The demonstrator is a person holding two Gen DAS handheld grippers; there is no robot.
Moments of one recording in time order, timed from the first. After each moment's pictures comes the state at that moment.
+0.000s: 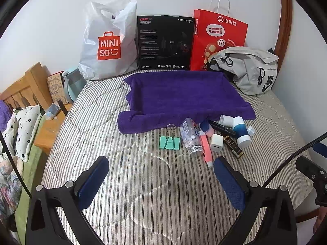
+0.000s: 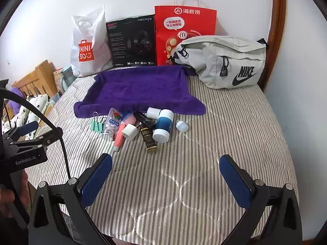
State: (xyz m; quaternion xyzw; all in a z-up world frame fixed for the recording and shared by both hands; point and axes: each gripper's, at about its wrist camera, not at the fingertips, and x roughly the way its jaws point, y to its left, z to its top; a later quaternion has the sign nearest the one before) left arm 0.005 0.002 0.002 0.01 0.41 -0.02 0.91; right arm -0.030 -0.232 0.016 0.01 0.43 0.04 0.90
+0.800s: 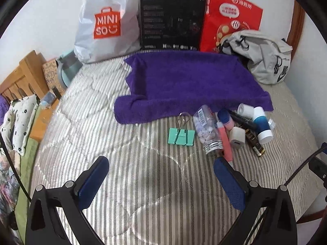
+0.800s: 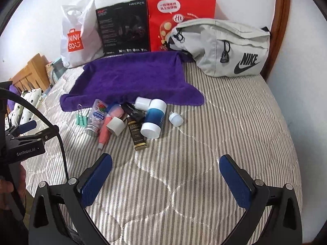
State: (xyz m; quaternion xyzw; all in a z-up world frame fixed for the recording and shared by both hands) left arm 0.050 0.011 -0.049 0.01 0.47 -0.01 0.88; right arm 0.001 -0.244 -0.020 0.01 0.47 0.03 0.88
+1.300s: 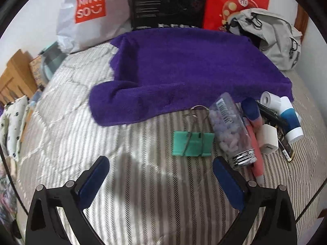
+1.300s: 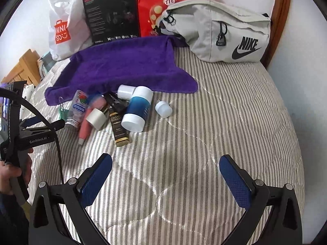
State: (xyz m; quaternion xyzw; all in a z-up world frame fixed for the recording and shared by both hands) left arm 0.099 0.005 -0.105 0.03 0.49 -0.03 0.87; right arm 0.024 -0.261 -0.052 0.01 0.50 0.01 0.87
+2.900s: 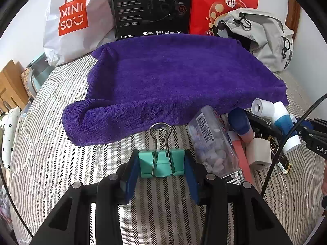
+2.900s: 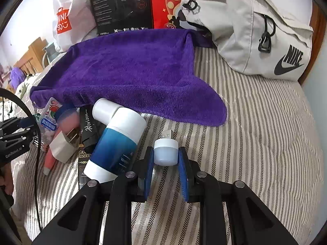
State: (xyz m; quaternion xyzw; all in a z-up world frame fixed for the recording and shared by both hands) left arm 0.112 -0.012 -0.110 0.04 0.47 -0.05 0.88; right arm 0.120 -0.267 -0.114 -0.02 0.49 0.10 0.87
